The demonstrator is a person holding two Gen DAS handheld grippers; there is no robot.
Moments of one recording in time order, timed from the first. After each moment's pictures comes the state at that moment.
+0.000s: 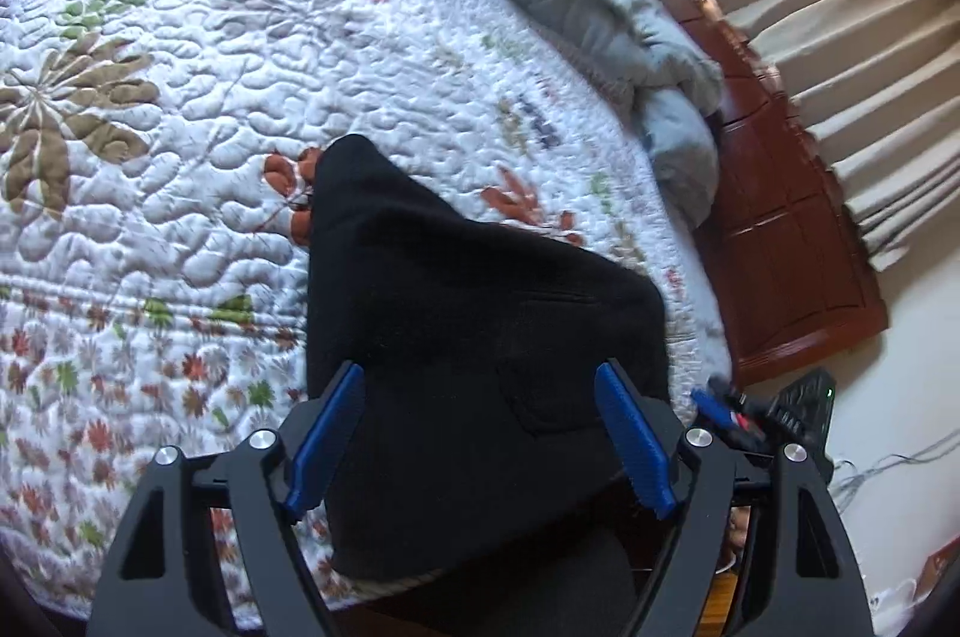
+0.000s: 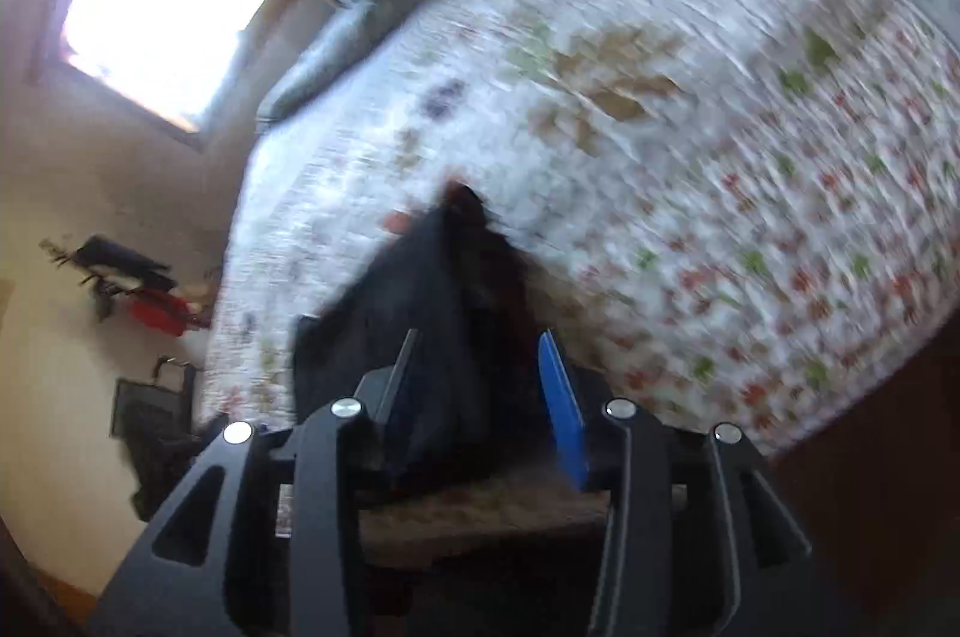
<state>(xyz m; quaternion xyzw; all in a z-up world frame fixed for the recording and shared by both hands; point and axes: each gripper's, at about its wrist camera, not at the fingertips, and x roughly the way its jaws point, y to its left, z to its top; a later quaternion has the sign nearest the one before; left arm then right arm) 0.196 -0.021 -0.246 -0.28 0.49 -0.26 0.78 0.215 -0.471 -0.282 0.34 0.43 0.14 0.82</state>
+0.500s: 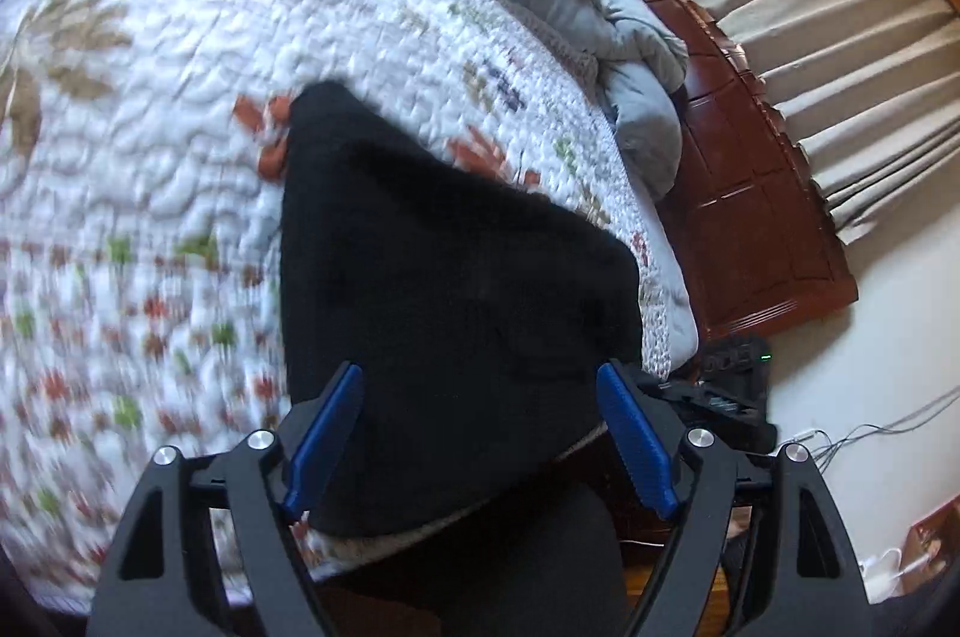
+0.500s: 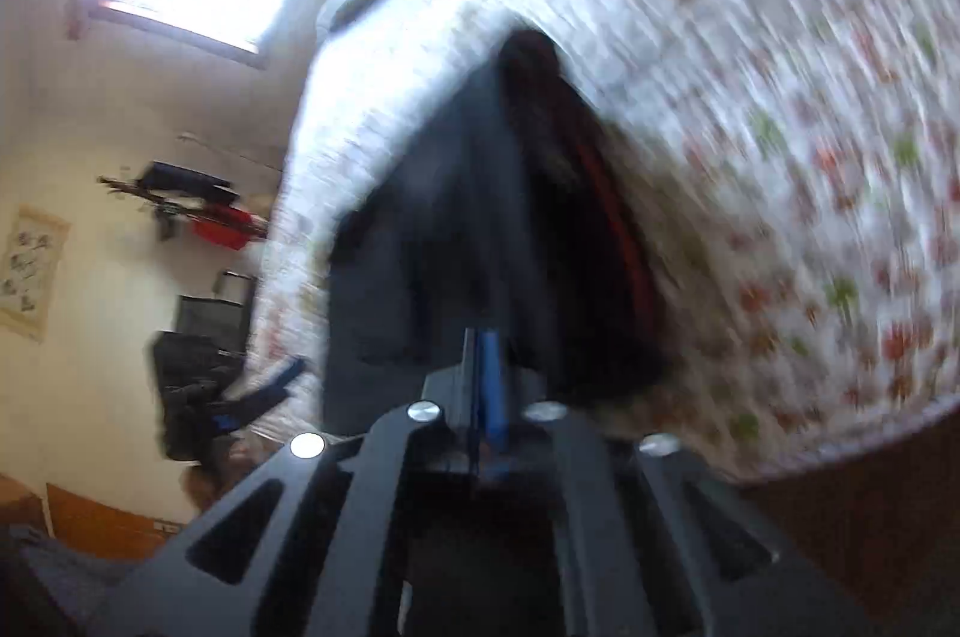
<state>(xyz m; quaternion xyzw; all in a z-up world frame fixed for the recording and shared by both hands) 0.196 -0.025 -0.258 -0.28 0.49 -0.31 0.76 0.232 -0.443 -0.336 0.35 0.48 0.25 0.76</state>
